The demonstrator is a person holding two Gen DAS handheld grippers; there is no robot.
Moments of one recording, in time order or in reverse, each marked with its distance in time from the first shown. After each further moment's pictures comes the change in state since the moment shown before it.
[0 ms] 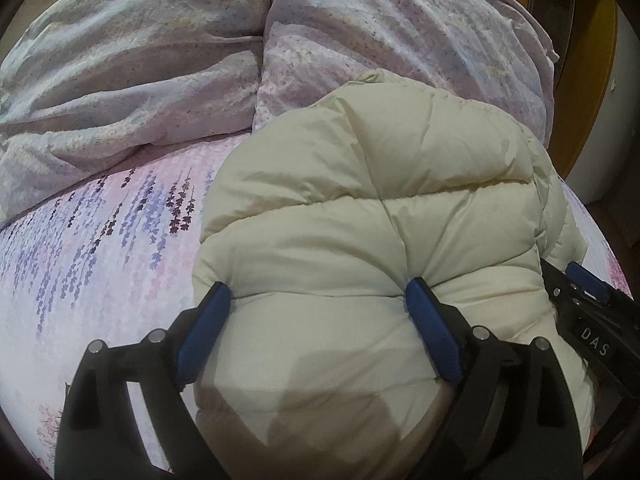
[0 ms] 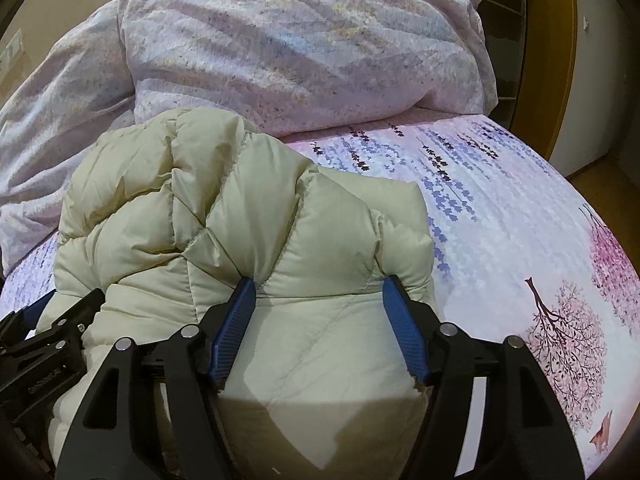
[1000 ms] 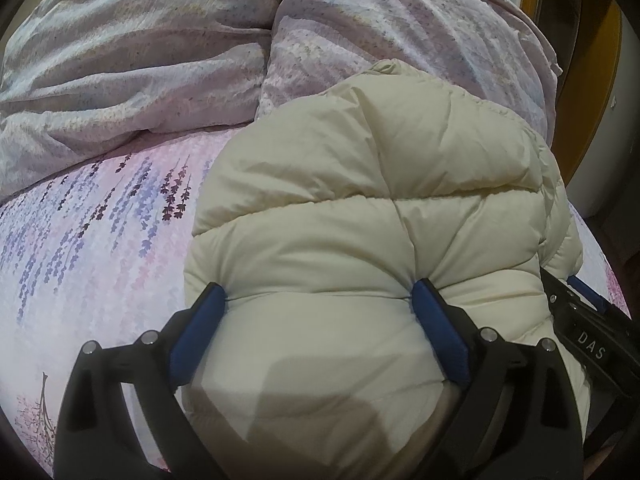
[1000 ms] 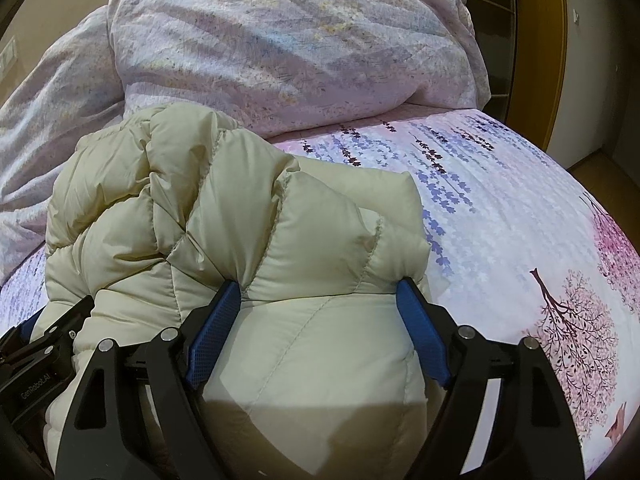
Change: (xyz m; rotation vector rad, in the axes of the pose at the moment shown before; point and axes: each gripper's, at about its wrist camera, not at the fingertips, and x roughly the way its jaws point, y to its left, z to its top) left arm 0.008 0.004 -0.008 -0.059 -0.023 -0.023; right arm 0.008 -0.005 -0.004 0.030 -0.014 -0.001
